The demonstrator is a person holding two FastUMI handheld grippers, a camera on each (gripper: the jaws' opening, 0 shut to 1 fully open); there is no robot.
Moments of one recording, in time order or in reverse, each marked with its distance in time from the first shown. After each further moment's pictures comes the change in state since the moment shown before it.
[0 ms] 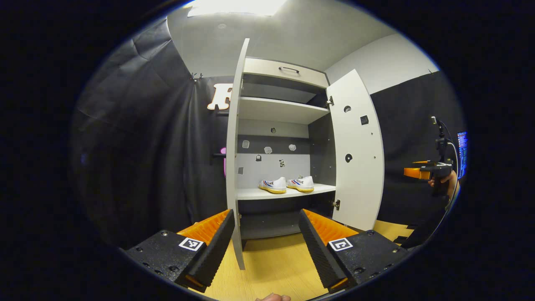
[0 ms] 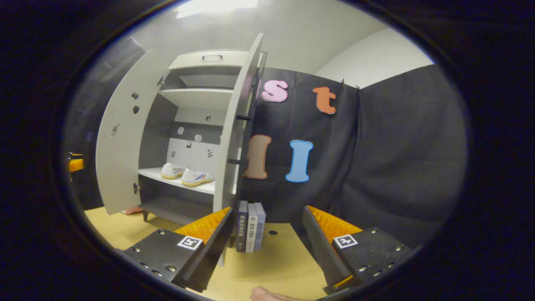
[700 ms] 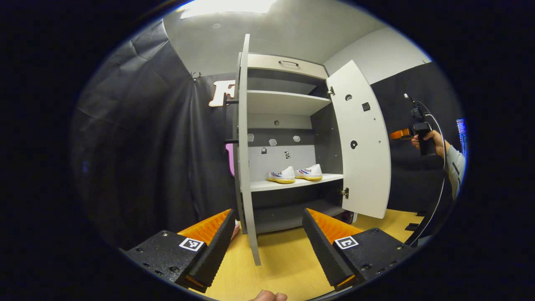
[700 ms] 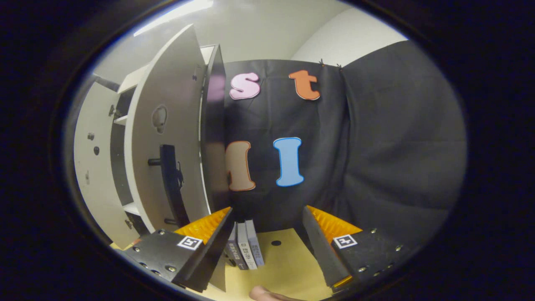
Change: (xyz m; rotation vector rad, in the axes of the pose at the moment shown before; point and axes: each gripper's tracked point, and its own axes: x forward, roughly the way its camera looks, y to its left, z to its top) left arm -0.001 0.040 -0.039 0.049 0.050 0.041; right arm 0.127 -0.051 0.050 0.237 0.075 -0.051
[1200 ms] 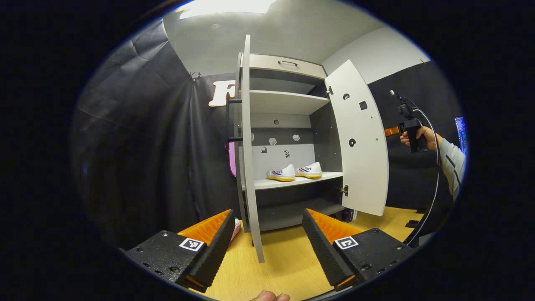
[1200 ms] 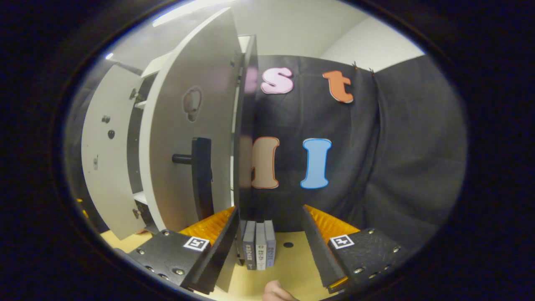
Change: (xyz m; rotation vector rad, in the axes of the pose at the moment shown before) left arm -0.017 -0.002 0.003 0.012 -0.019 -0.017; right arm 0.011 0.079 0.000 -0.133 -0.003 0.162
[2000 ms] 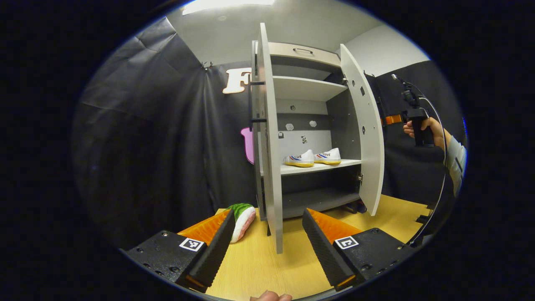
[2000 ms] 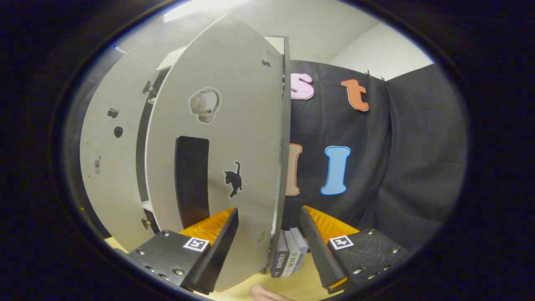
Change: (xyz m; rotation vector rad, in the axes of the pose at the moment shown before) left arm 0.006 0.043 -0.038 -0.016 0.131 0.094; right arm 0.022 0.120 0.003 0.028 -0.021 -0.005
